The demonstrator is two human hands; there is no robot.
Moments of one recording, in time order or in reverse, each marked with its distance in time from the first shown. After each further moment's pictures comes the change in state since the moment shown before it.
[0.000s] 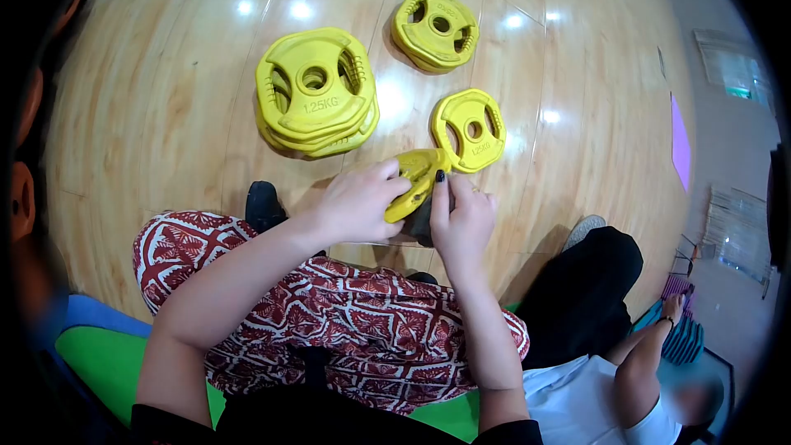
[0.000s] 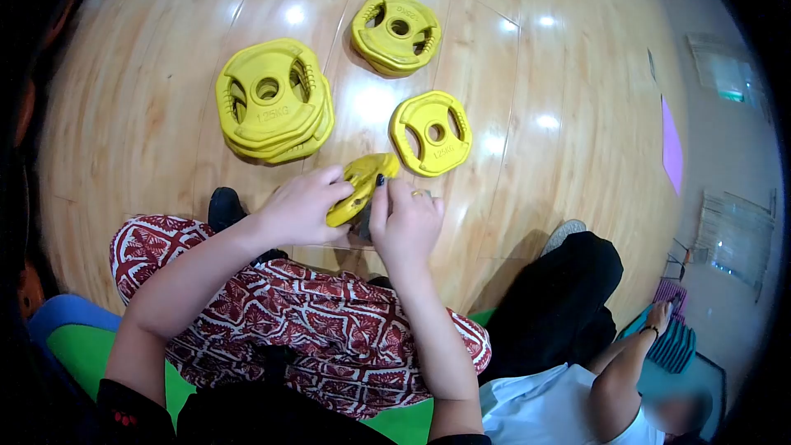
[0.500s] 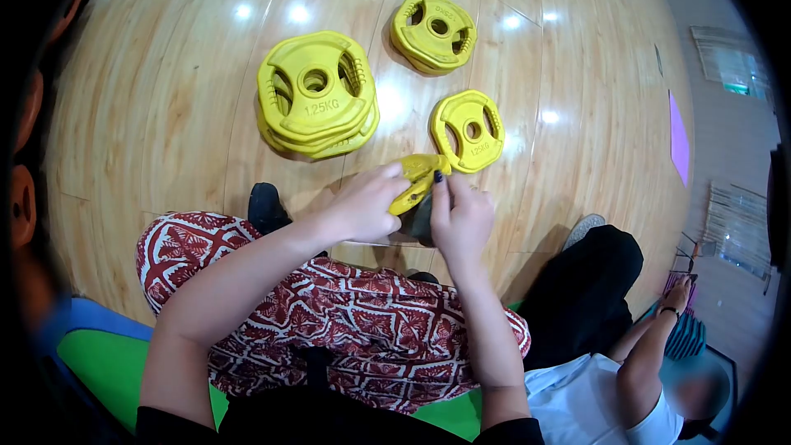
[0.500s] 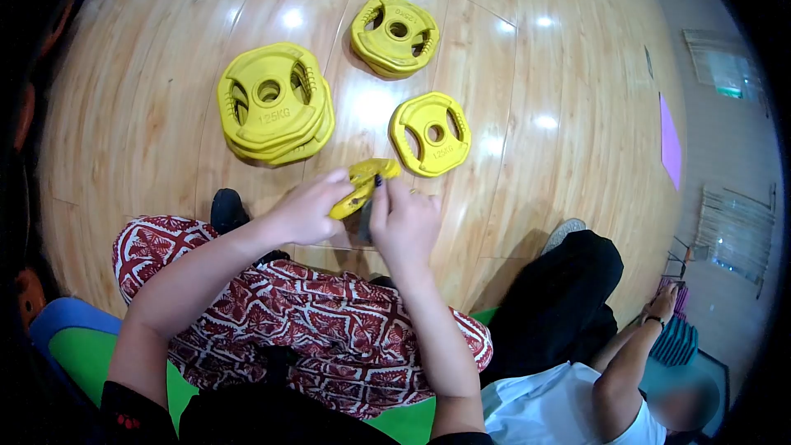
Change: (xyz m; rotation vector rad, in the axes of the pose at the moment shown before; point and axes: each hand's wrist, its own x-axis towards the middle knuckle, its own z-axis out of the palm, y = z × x) left_hand 0.002 -0.004 0.009 -0.226 0.007 -0.040; right_hand -0.002 -0.002 -0.002 0.065 -0.016 -0.060
